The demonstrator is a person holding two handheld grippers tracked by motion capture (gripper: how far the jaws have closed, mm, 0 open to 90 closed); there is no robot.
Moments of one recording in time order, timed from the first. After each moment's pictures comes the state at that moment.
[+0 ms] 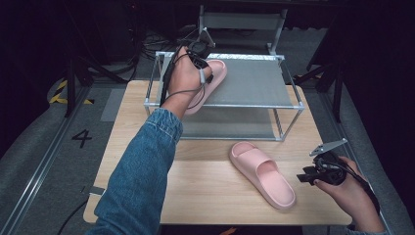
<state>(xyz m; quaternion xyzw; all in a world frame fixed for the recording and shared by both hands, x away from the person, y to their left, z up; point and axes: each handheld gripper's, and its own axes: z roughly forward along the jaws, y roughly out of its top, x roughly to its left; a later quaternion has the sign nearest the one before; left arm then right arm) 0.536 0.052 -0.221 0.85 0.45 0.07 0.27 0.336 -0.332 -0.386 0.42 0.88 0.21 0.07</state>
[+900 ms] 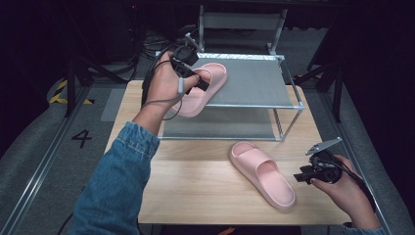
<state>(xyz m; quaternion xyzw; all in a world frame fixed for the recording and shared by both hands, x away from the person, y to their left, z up) 0.486 0.100 -0.208 0.87 0.38 0.07 0.31 0.343 -0.326 -0.391 0.41 0.88 0.21 0.06</state>
